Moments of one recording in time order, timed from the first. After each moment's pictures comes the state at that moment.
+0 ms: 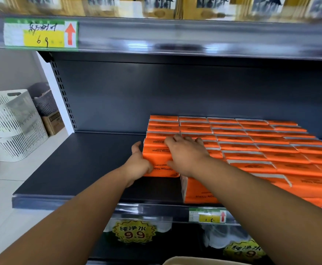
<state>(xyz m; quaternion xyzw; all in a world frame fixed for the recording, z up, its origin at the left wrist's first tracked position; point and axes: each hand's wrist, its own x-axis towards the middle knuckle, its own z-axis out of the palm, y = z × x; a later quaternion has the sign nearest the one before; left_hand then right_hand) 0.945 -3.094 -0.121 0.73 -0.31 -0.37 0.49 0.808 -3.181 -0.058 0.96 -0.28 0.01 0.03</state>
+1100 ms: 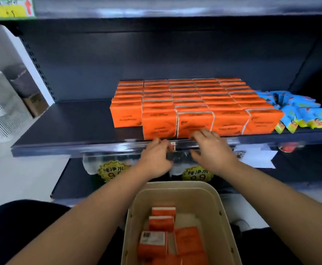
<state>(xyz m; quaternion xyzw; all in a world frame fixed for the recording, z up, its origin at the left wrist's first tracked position) 0.717 -3.044 -0.131 0.79 -0.56 -0.14 0.19 0.559 -3.131 -0.103 0.92 -0.37 0.10 -0.04</state>
